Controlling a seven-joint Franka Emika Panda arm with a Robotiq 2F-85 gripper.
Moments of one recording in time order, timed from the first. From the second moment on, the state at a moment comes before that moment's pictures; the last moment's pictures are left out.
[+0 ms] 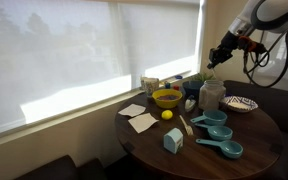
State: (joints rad) arm -0.17 -0.42 -0.02 -2.28 0.12 2.40 0.21
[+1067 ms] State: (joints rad) arm -0.25 -0.39 0.06 -2.44 -0.05 2.77 0.37
